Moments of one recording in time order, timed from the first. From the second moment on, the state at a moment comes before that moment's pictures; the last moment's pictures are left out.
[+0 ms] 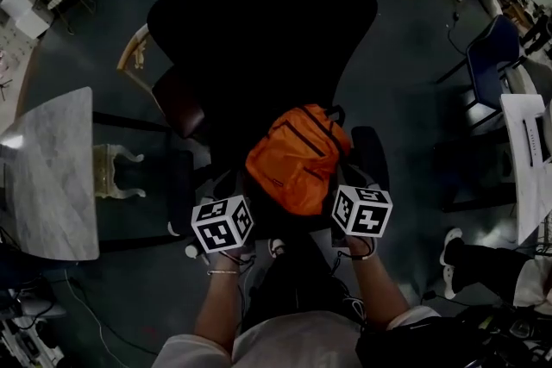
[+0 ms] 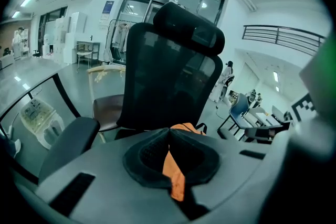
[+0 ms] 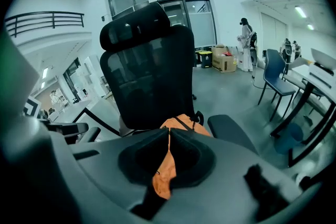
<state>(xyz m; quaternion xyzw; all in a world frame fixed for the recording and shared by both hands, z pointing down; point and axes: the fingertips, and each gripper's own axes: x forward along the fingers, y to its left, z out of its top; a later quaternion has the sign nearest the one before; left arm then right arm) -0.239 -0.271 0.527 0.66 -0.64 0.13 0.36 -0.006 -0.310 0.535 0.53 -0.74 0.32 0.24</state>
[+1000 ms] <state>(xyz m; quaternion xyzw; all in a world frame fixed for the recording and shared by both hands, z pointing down) -0.203 -0.275 0.640 0.67 -0.59 0.19 0.41 0.008 -0.302 0.656 0.55 -0.70 0.38 0.27</state>
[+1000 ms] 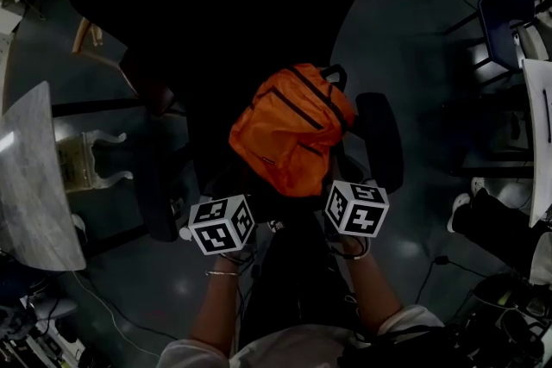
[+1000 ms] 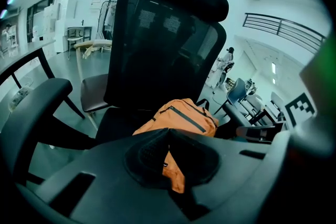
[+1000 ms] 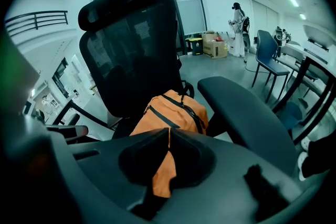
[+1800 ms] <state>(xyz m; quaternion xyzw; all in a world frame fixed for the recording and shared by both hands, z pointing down) -0.204 -0.280 0.689 0.66 -0.59 0.22 0.42 0.014 -0.326 0.721 0.57 -0.68 0.38 0.27</state>
